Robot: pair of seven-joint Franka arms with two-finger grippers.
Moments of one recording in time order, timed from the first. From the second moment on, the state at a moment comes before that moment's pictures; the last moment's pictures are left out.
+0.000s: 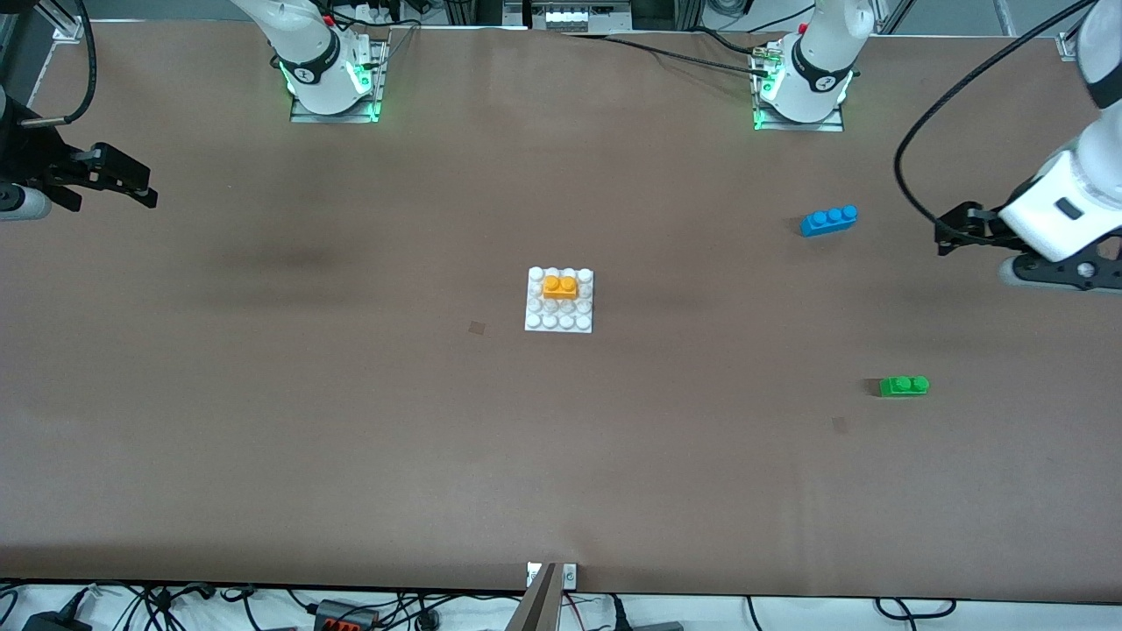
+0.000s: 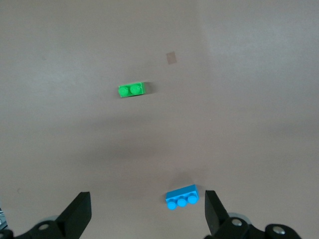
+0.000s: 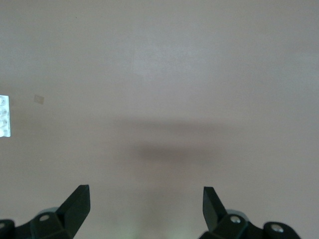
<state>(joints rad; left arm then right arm) 0.06 0.13 -0.12 -1.51 0.13 1.55 0.06 -0.02 -0.04 0.00 -1.67 0.01 1.59 -0.08</state>
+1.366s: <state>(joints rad) 0.06 0.15 -0.14 -1.43 -0.01 1.49 -0.17 -0.01 -0.04 0.00 -1.67 0.01 1.59 -0.08</state>
